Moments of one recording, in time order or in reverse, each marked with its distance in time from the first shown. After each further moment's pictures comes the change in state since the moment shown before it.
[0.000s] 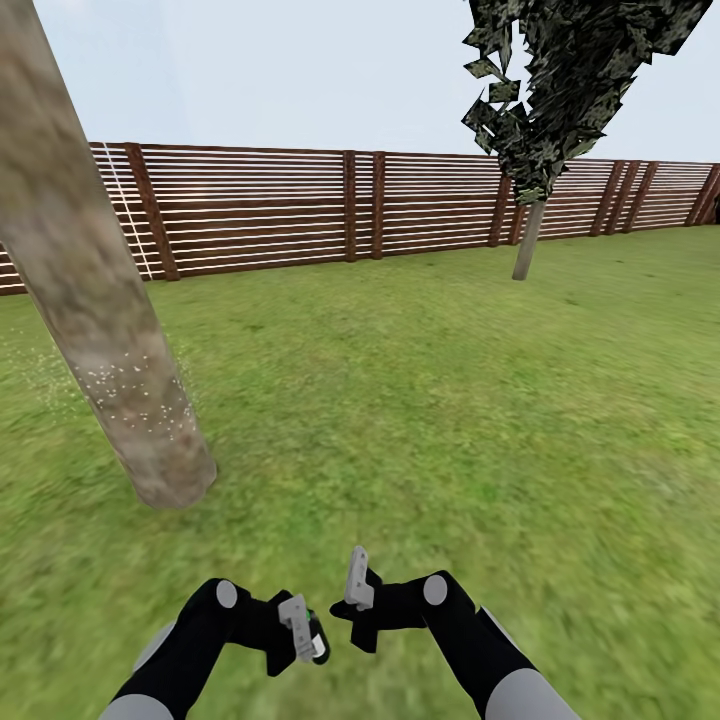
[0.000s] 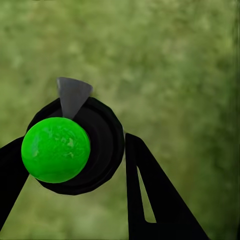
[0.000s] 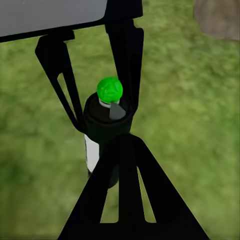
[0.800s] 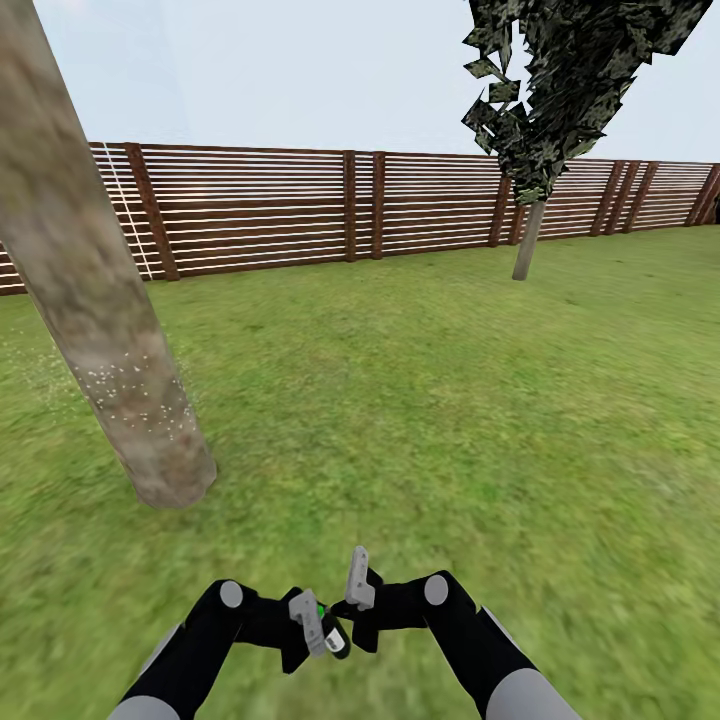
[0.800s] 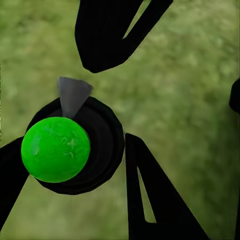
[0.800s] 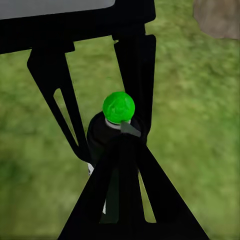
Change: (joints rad) left arm 0.003 -0.023 -0.002 0.002 0.099 -0.021 -0.004; right arm 0.000 -0.002 -0.002 0.000 0.002 -0.002 -0.001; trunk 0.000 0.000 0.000
